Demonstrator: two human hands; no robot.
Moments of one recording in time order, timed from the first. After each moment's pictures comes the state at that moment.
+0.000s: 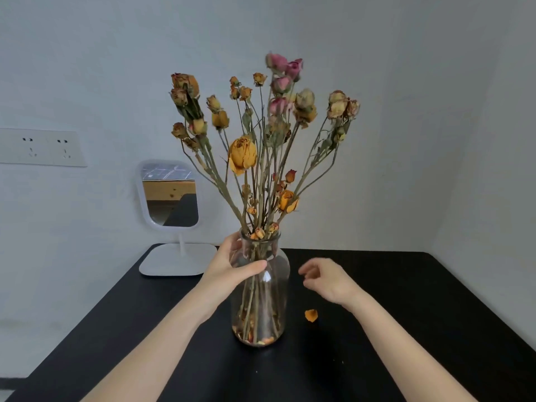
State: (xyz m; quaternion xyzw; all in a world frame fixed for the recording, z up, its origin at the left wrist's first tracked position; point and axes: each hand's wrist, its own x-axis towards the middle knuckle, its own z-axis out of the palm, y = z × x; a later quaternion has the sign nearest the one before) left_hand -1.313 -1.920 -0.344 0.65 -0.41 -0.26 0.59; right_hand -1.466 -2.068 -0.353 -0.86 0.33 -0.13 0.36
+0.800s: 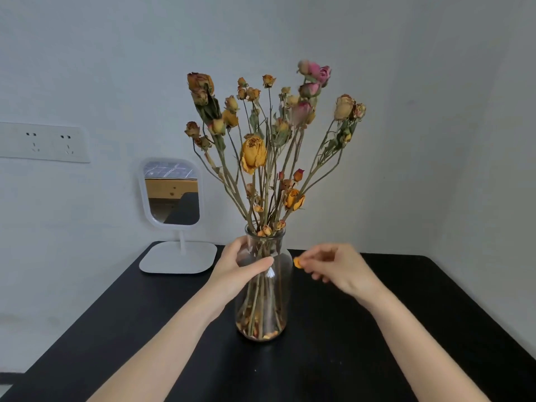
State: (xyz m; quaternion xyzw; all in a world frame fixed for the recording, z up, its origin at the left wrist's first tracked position) left_hand -1.314 -1.932 -0.352 0.68 -0.38 -0.26 0.57; right_hand -1.486 -2.045 -0.312 -0.83 0.28 -0.24 0.41
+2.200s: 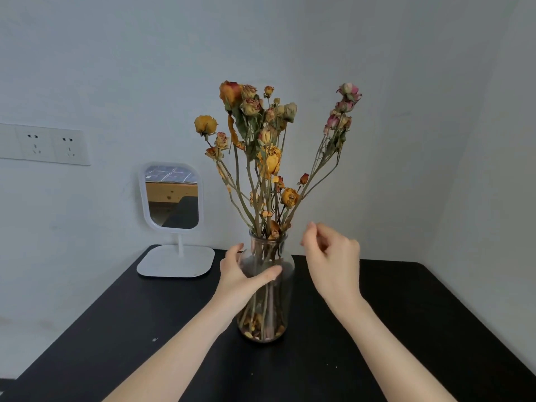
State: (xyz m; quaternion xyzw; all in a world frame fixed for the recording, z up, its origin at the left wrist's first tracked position) left_hand -1.329 -1.935 -0.361 0.69 -0.35 -0.23 0.59; right_hand -1.467 -2.014 -0.307 -0.78 0.24 -0.55 0.18
